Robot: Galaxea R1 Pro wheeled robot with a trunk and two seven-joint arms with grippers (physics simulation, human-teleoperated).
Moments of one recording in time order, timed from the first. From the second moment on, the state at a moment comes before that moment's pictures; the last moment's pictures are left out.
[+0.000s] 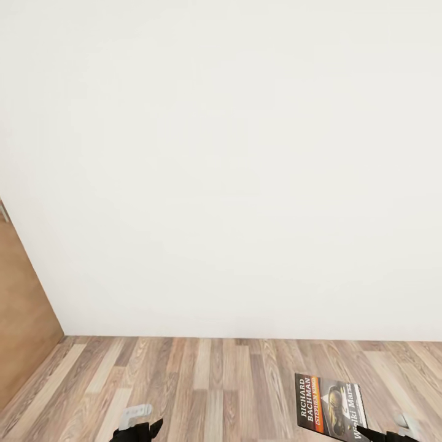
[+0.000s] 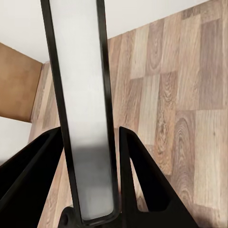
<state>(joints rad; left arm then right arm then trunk) -0.48 0.07 0.18 -0.02 0.06 -0.20 -0.37 -0.46 -0.52 0.14 -0.01 -0.50 0.01 1.16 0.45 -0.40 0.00</state>
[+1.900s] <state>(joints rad) -0.48 0.07 0.18 -0.02 0.06 -0.20 -0.37 -0.46 -0.52 0.14 -0.01 -0.50 0.01 1.16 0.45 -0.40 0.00</state>
